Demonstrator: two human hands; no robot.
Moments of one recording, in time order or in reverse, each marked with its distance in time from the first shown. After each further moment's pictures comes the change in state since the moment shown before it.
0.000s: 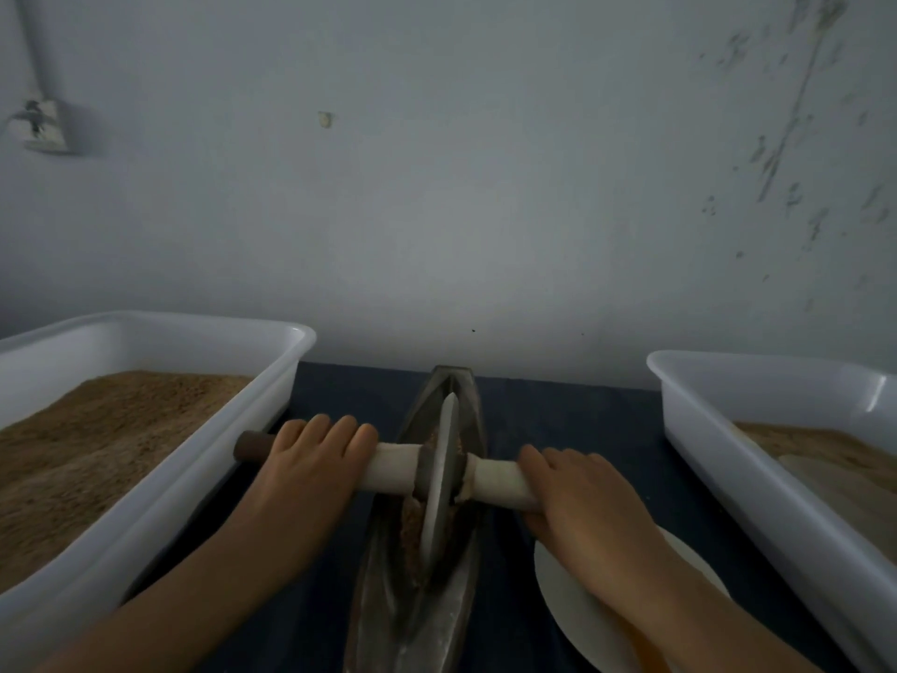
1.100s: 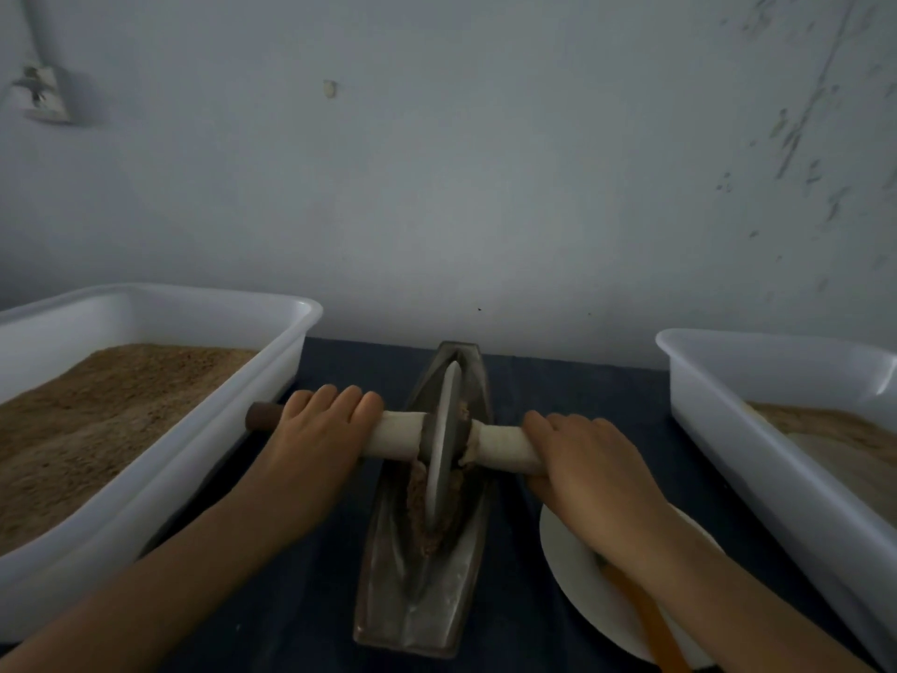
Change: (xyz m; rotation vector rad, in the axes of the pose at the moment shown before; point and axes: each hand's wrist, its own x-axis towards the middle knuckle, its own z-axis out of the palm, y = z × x) left_hand -0.001 -0.007 0.012 -0.037 -0.062 -0.038; right_hand 0.003 -0.001 -0.005 -0.061 0.027 -0.018
